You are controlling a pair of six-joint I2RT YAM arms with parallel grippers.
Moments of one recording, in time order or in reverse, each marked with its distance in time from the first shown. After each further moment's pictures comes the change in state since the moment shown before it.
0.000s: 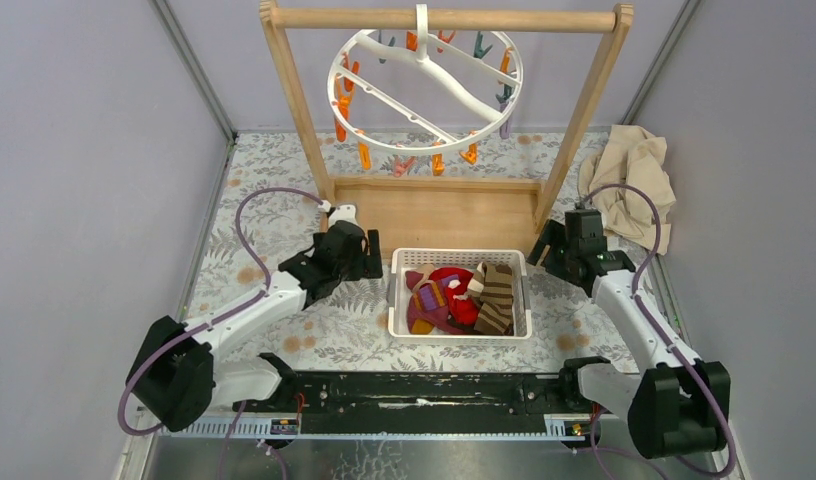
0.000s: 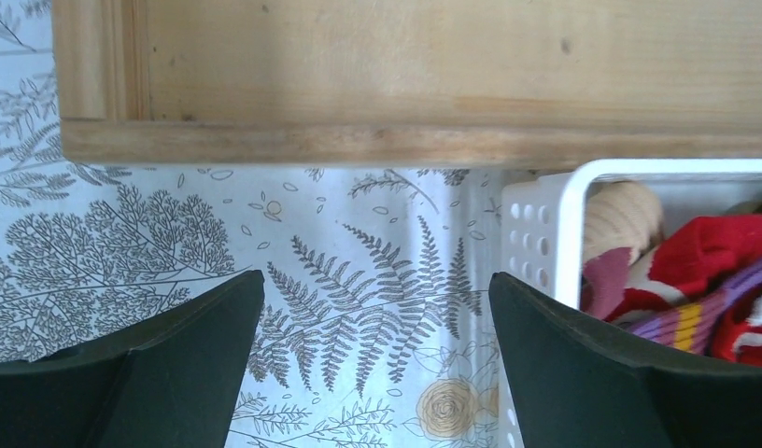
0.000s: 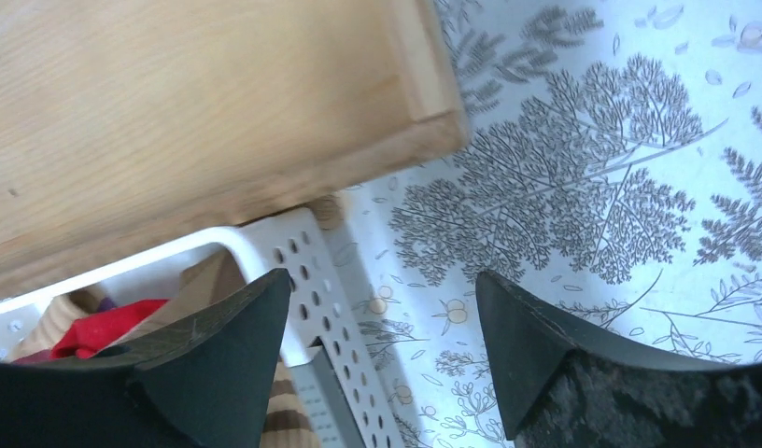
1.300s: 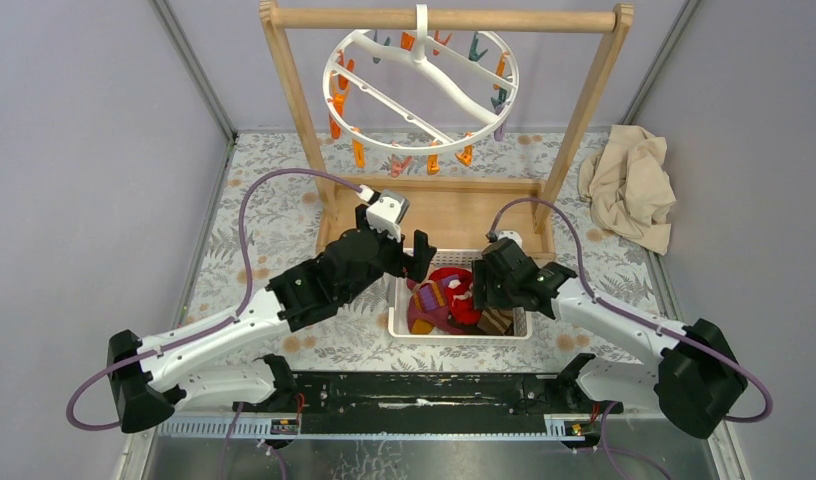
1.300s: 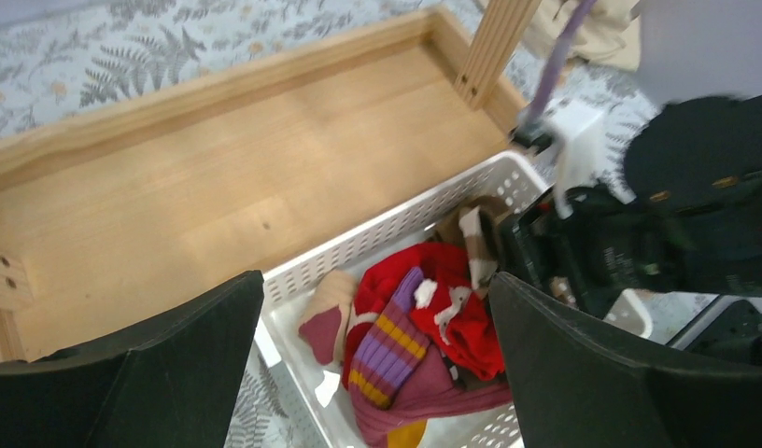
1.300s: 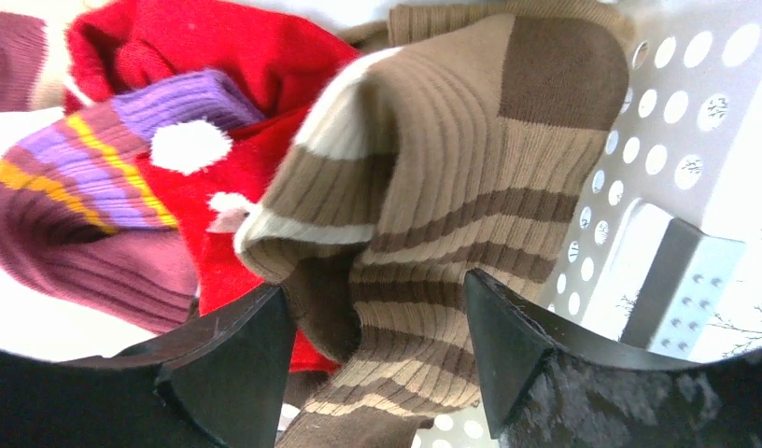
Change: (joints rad) left arm -0.402 -0.139 0.219 0.167 -0.081 0.259; right arm 0.564 0.113 -0.050 -0.005 0.067 0.065
